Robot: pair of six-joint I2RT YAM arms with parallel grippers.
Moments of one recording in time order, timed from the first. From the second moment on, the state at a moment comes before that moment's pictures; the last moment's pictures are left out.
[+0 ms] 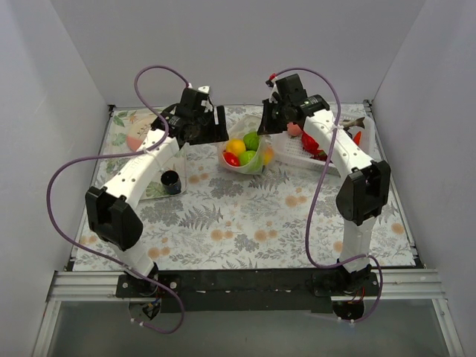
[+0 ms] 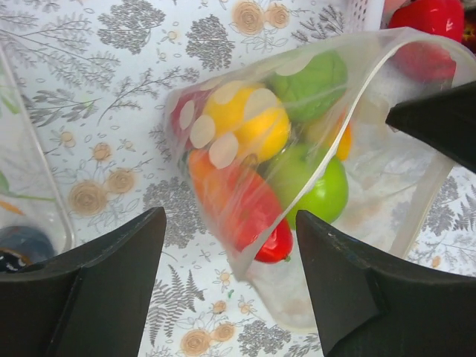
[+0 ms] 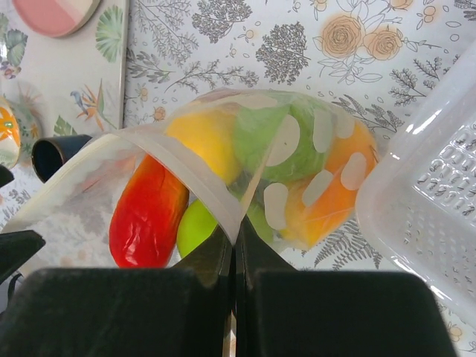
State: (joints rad) left arm -0.46 1.71 1.72 -0.75 0.00 -0.46; right arm 0.46 1.95 1.96 -0.80 -0.25 0.37
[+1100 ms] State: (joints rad) left arm -0.58 1.74 1.77 -0.82 -0.25 -0.41; right arm 0.45 1.77 1.58 -0.51 -0.33 0.36
